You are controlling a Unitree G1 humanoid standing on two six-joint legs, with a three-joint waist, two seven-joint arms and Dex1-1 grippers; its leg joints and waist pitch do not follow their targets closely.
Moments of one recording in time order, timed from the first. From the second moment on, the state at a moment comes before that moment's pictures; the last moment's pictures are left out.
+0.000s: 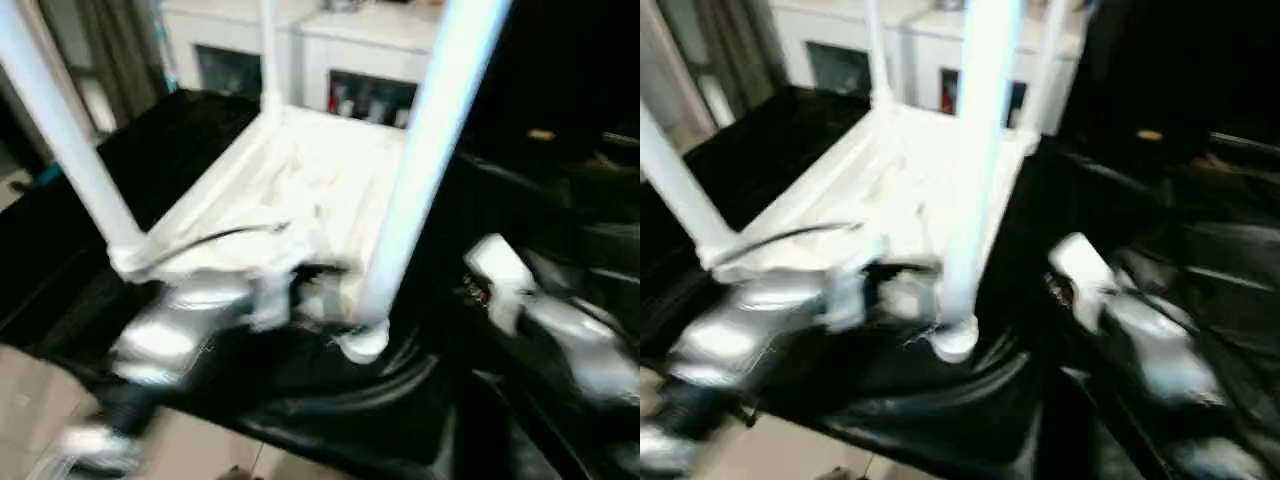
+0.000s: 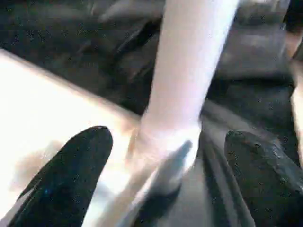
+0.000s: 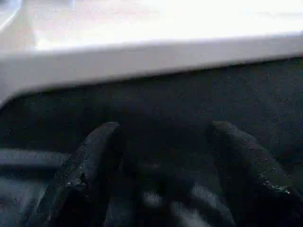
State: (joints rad) left arm -0.41 0.48 -0.29 0.13 -0.29 0.29 -1.16; right arm -0.26 -0.57 0.04 0.44 0.11 -0.03 0.91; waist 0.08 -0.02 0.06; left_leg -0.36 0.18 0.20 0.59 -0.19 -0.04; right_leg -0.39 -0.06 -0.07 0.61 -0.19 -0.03
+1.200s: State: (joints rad) left arm -0.77 0.39 -0.48 0.75 -0.02 -0.09 -1.37; right arm -0.11 -0.65 0.03 0.09 0.23 0.15 1.04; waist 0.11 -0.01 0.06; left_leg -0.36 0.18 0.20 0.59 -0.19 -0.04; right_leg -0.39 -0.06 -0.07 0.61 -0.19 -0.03
